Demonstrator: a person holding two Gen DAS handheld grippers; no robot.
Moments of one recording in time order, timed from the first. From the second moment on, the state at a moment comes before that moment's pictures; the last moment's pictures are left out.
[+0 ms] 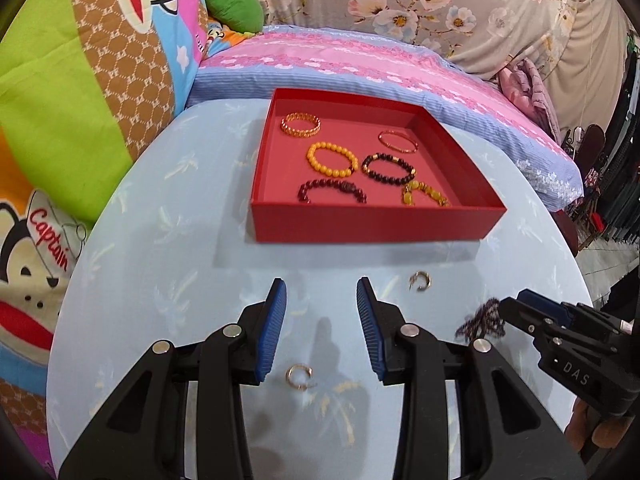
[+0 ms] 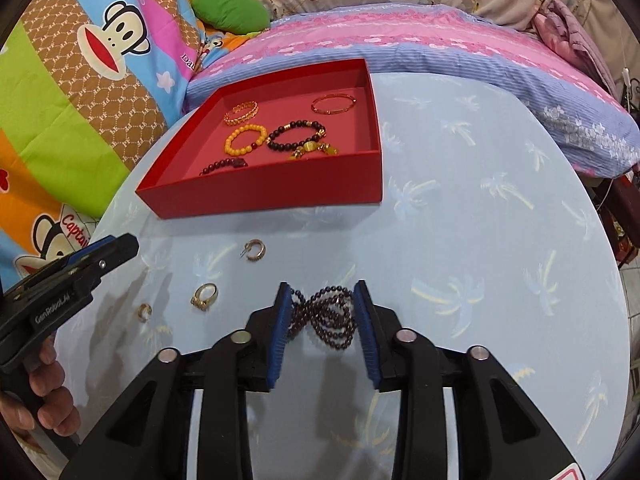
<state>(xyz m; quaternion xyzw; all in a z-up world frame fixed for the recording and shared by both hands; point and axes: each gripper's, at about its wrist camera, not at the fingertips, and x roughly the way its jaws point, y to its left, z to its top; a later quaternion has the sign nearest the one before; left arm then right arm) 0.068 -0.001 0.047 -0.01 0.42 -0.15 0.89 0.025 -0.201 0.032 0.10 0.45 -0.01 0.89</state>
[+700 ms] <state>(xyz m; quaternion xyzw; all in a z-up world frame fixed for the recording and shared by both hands) 0.025 0.027 0.016 -0.03 0.45 -0.14 0.88 0.029 -0.181 0.010 0.06 0.47 -0.01 0.88</state>
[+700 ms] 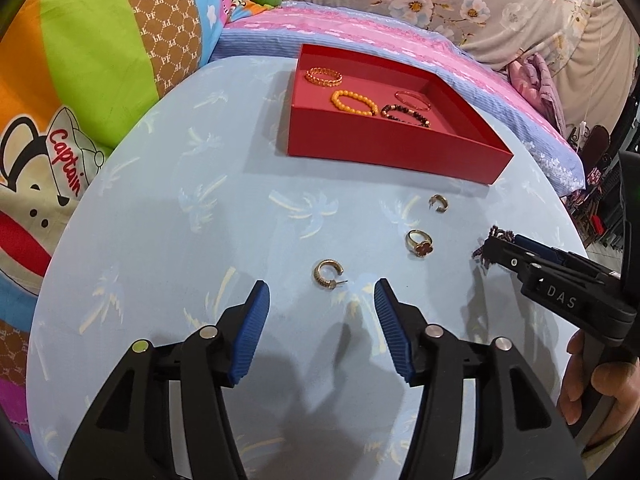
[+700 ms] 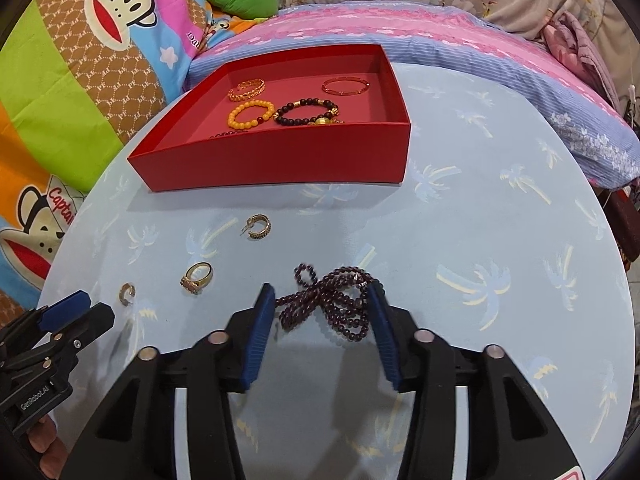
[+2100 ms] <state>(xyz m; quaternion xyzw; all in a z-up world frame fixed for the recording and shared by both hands) 0.054 -0.050 0.008 0.01 0.46 -0.21 0.86 0.002 -0.206 0.021 0.12 0.45 0.00 0.88</state>
